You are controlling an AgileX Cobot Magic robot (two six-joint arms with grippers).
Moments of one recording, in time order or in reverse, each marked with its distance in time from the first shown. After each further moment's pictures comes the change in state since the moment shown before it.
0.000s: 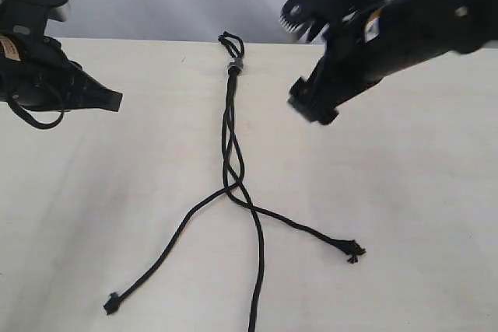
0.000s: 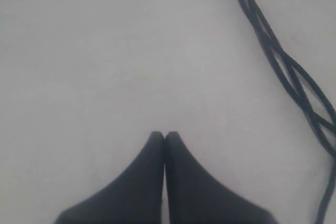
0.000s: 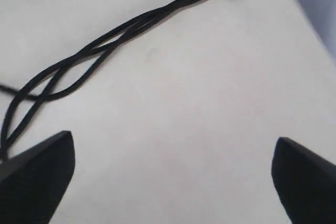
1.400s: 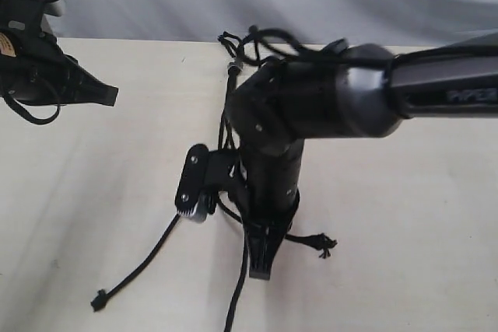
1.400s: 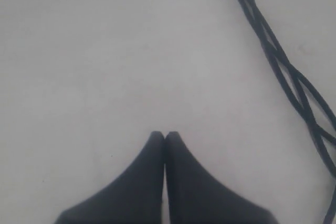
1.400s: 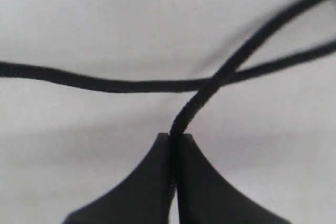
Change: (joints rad) left arm 0.027 0.000 0.000 0.021 -0.030 0.000; right arm 0.357 0.361 -0.115 0.014 0.426 -0.158
